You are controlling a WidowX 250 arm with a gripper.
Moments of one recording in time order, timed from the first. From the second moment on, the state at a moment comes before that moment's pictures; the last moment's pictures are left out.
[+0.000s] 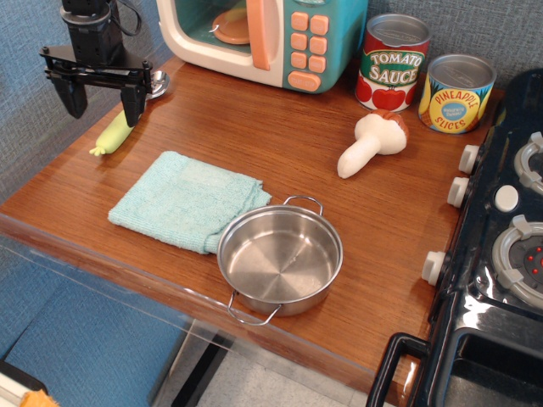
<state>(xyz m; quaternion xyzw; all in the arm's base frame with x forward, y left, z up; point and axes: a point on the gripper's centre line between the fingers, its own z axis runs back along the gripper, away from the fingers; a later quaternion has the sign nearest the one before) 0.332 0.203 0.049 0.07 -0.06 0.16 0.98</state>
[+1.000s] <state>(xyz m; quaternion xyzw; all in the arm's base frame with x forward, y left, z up) 0.342 0.216 0.015 0.08 0.03 0.13 0.99</state>
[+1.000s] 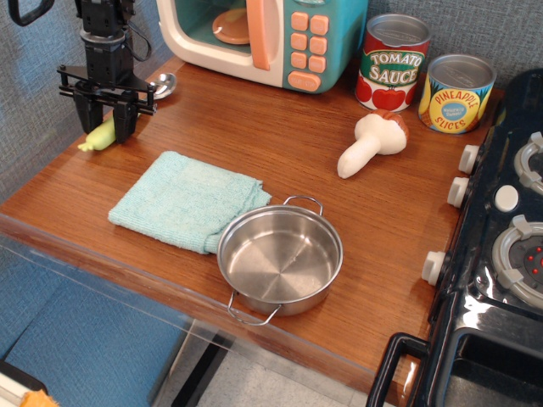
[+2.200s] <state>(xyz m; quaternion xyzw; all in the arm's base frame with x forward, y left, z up) 0.295 0.075 0.078 0.09 0.00 0.03 1.00</state>
